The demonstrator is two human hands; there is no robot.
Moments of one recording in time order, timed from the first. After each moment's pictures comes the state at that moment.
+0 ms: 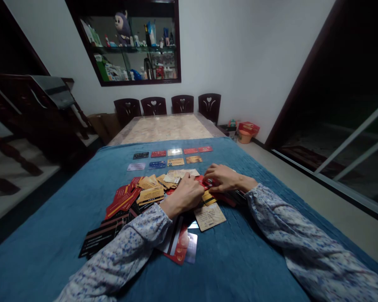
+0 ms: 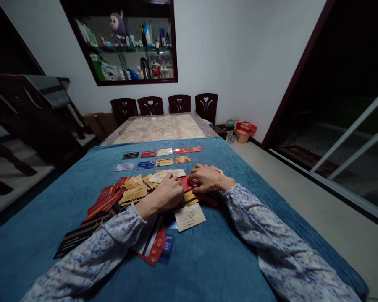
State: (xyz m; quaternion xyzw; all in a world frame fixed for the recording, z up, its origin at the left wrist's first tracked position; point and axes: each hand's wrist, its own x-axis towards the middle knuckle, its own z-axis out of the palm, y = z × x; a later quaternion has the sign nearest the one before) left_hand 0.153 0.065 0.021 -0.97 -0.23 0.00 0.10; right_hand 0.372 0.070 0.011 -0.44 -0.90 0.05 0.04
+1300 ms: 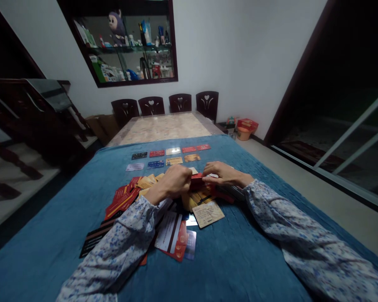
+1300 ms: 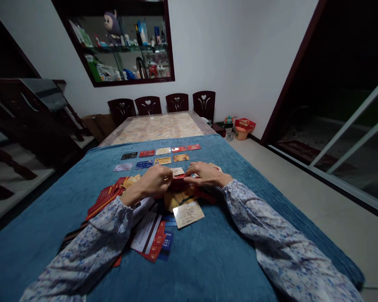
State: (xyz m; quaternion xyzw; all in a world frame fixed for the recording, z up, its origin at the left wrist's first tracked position) left_hand 0.131 0.084 0.059 -0.95 -0.31 -0.07 0.00; right_hand 0.370 0.067 0.015 -0.38 -0.90 0.11 0.19
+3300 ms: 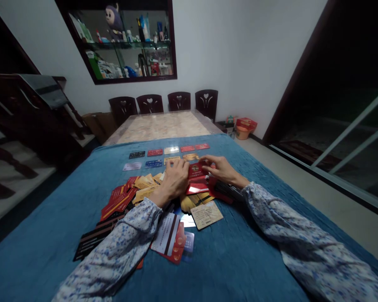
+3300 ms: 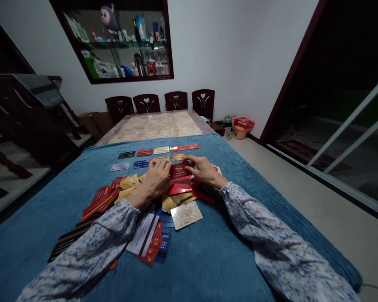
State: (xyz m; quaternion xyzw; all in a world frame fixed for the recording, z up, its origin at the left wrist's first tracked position) left_hand 0.141 0.091 0.026 -0.92 -0.36 -0.11 0.14; right_hand 0.365 0.075 0.001 -0.50 -0.76 0.12 0.40
